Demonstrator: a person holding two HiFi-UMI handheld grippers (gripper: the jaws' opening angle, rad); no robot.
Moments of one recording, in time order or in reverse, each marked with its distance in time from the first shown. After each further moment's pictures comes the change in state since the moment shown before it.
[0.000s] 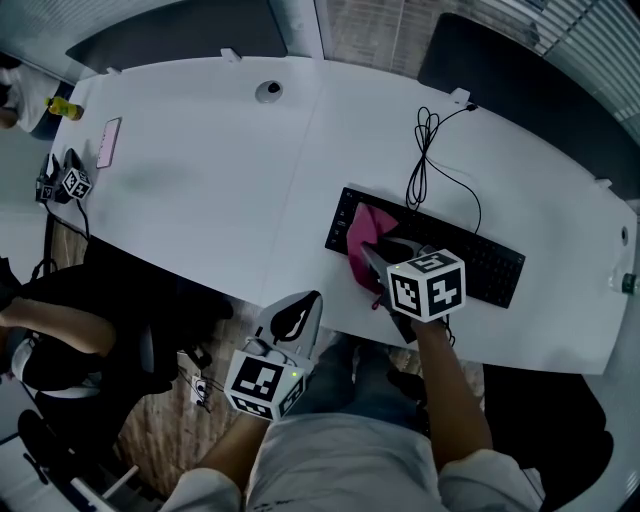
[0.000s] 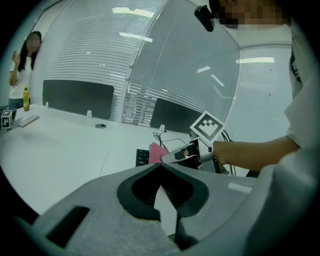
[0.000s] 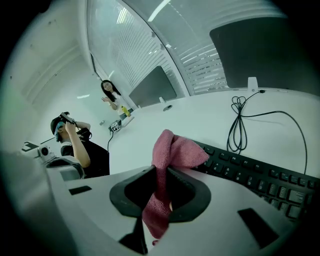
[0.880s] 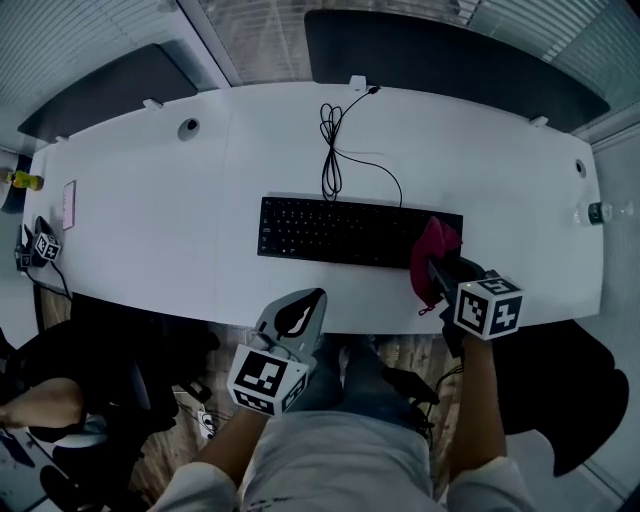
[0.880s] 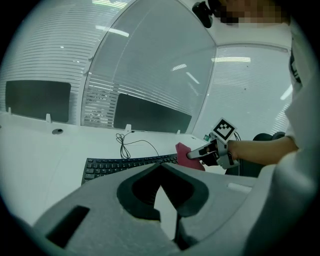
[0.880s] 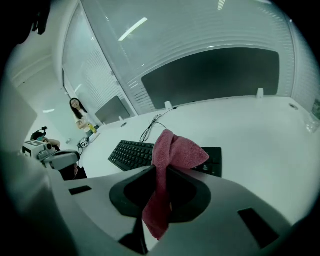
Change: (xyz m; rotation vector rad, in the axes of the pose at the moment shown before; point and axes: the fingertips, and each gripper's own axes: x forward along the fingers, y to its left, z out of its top) left arm 0.052 -0.122 0.013 0.128 0.023 -0.251; right arm -0.223 -0.141 -0.083 0.214 -0.154 -0.355
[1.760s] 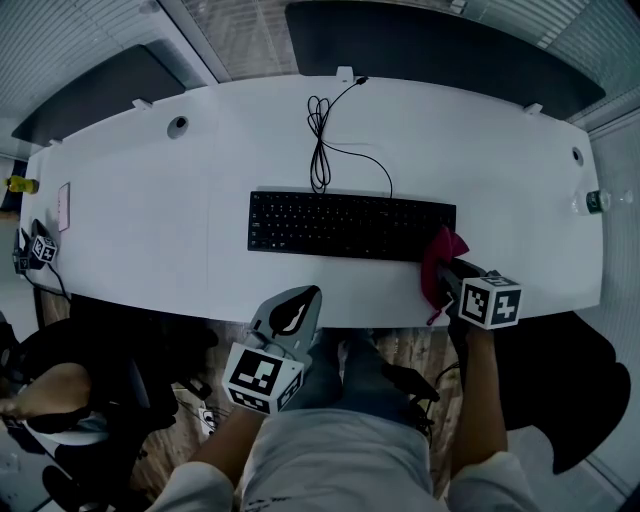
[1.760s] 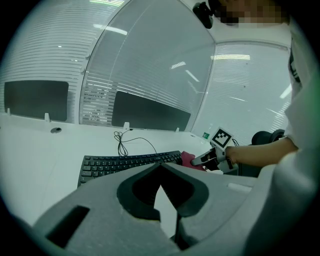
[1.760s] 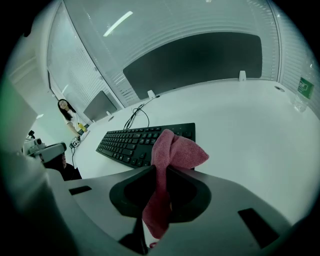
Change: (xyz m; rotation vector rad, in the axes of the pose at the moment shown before) left arm 0.007 -0.013 -0.006 0.011 0.023 -0.004; right arm -0.004 -0.059 -0.052 0.096 0.077 -0.072
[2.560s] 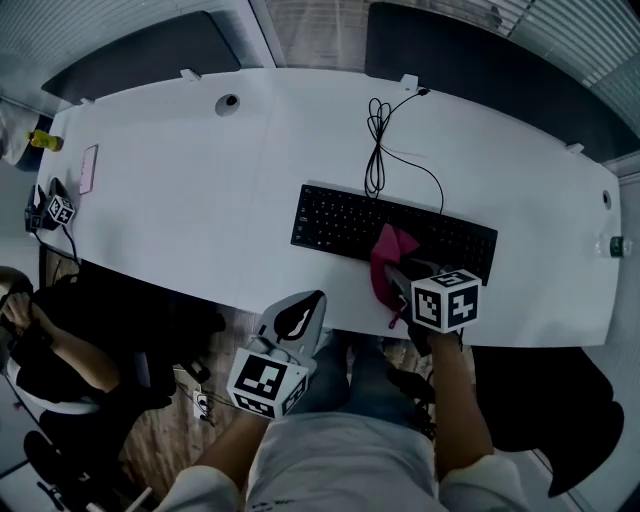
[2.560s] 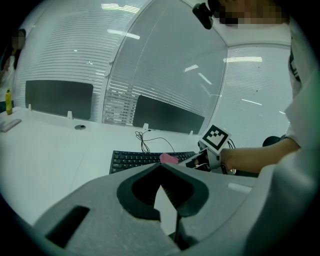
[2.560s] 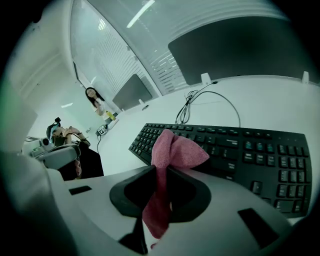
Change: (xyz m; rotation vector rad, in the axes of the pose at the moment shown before) left arm -0.046 0.055 -0.014 -0.074 -0.029 0.134; right arm 0.090 0.180 0.014 -0.177 0.084 0.278
